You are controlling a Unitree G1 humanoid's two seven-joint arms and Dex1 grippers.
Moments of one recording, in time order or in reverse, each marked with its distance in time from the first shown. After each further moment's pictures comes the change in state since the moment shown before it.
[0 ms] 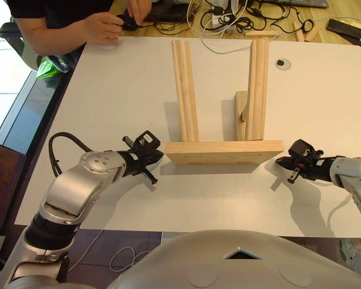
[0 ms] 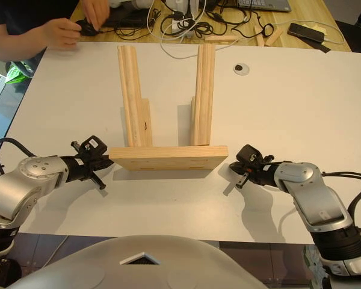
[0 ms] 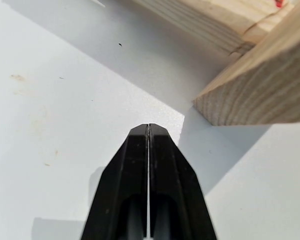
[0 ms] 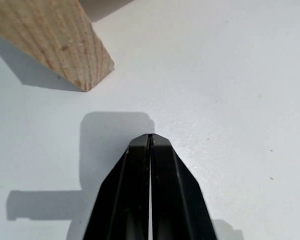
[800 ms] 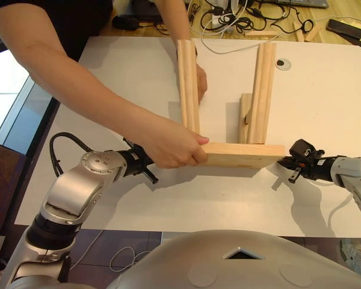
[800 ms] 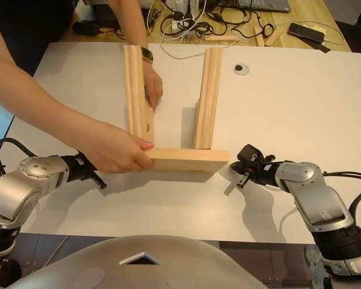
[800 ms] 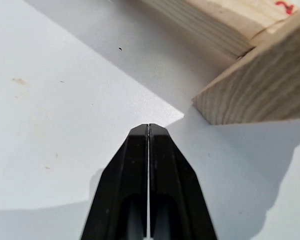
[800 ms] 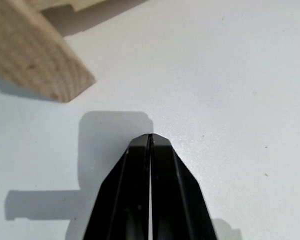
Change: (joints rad) left arm -0.001 -0.011 0.000 -0.003 0.009 -0.001 0.001; right arm 0.000 -0.008 -0.001 0.006 0.000 -0.005 -0.001
